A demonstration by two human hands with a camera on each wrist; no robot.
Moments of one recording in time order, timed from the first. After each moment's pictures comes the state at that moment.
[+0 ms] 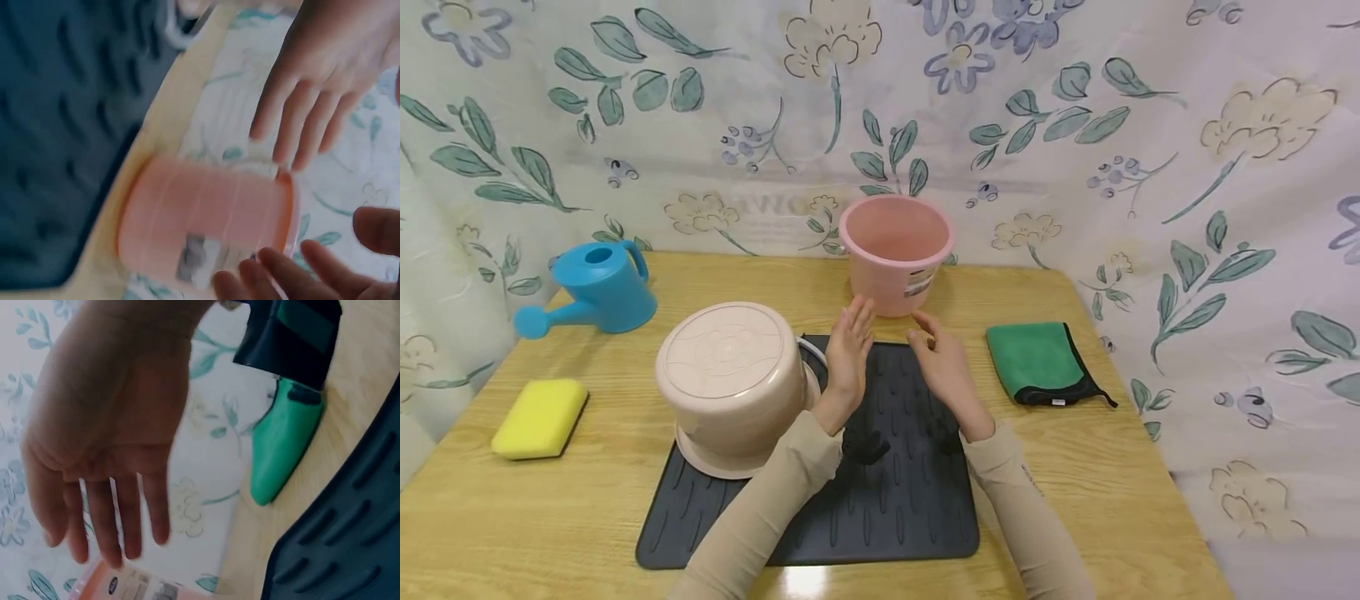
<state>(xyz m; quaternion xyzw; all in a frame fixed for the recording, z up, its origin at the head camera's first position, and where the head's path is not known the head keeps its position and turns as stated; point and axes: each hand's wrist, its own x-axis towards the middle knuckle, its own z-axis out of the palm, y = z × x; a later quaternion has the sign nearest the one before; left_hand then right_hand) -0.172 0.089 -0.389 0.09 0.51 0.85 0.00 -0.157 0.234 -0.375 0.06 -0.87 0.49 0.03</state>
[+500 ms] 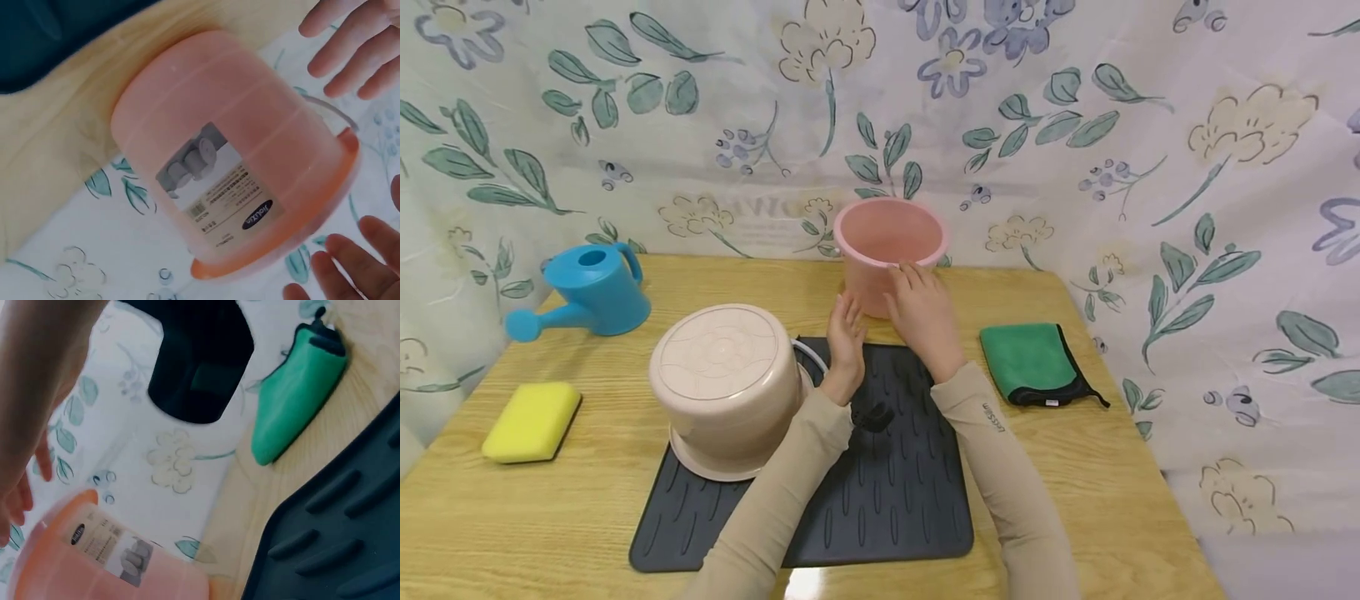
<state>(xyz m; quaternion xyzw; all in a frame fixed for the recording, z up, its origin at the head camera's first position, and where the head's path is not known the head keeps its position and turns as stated) -0.212 0.101 -0.402 -0.01 0.48 0.88 -0.02 -0.226 0.221 -0.358 0.21 -0.93 0.09 0.29</state>
